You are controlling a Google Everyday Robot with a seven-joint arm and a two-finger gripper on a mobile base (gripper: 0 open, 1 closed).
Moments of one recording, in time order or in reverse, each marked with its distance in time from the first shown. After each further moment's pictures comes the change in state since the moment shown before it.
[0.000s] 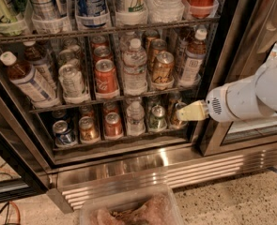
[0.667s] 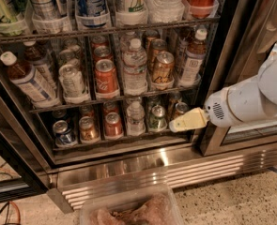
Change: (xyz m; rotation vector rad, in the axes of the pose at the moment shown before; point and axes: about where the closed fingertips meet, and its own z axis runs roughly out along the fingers) arm 0.017 0.022 -0.004 -0.103 0.083 -0.073
